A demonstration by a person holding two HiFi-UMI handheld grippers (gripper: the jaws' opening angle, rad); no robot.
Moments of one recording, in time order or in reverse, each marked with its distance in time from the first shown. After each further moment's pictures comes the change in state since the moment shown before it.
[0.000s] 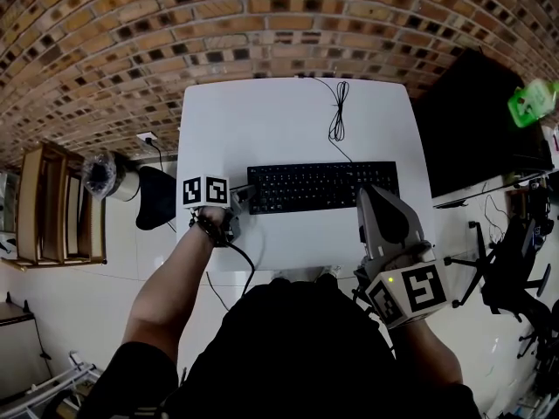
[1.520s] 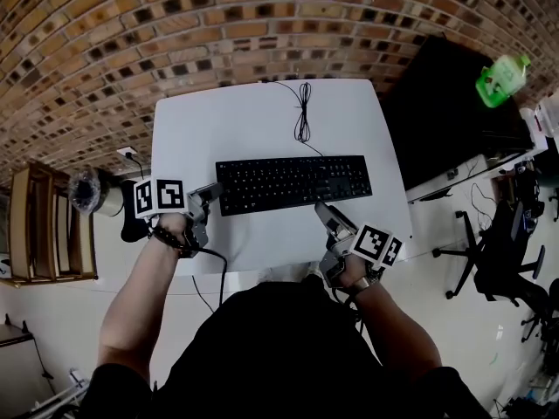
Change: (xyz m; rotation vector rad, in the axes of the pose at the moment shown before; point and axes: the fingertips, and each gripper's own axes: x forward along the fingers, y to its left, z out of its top) left arm -0.053 -0.085 0.018 0.016 -0.054 -0.045; right arm 0.002 -0.074 -0.210 0.991 0.229 -0.001
